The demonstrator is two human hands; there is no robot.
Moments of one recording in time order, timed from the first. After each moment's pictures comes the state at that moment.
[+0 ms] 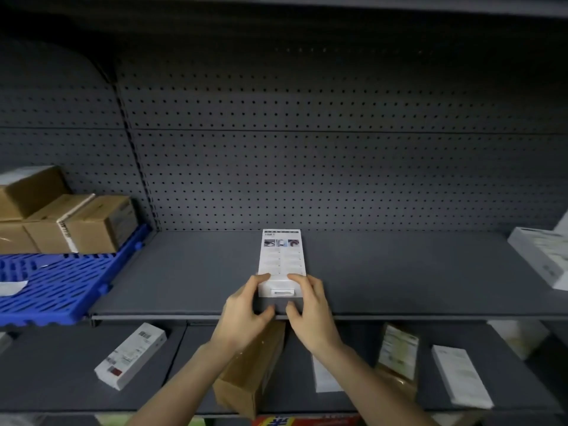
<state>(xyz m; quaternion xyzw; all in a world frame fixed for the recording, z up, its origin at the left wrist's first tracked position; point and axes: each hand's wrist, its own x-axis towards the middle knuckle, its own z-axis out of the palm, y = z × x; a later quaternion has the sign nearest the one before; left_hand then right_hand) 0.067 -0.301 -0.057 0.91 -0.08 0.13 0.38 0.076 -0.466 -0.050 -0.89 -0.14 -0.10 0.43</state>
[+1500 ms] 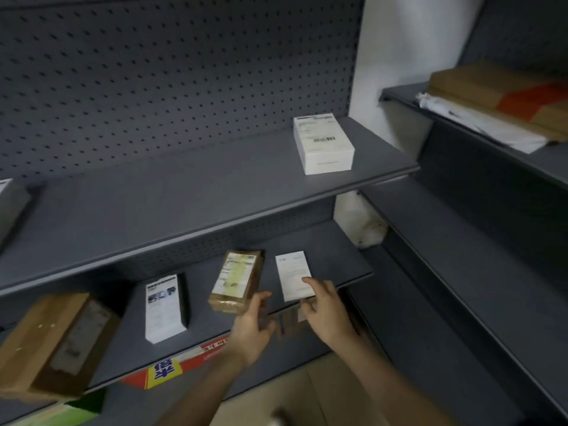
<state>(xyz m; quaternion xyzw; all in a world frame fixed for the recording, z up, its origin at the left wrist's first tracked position) 0.028 -0.760 -0.244 0.88 -0.13 -0.12 0.43 0.006 -0.946 -0.230 -0.91 0.09 -0.04 0.39</state>
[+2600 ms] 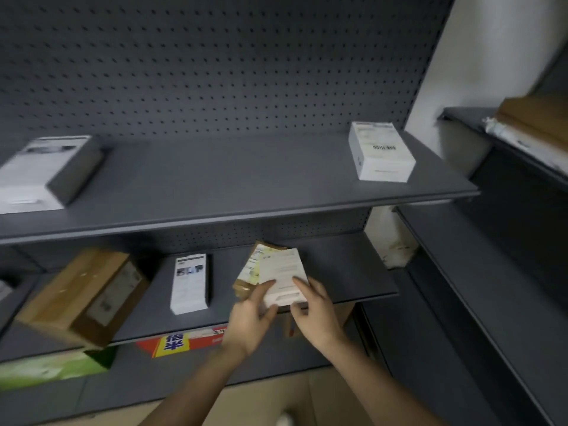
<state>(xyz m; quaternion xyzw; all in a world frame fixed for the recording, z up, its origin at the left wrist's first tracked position) 0.025 -0.712 -0.240 0.91 -0.08 -0.02 0.41 0.013 -0.877 -0.215 -0.92 0.00 0.02 0.39</state>
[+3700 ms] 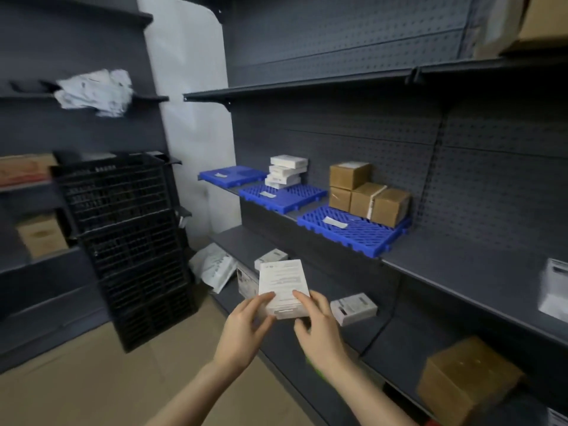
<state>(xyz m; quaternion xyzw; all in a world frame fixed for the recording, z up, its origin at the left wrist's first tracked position) -0.374 -0.048 -0.064 0.85 0.27 0.34 0.30 -0.242 -0.165 -0.049 -0.75 -0.48 0.07 0.44</state>
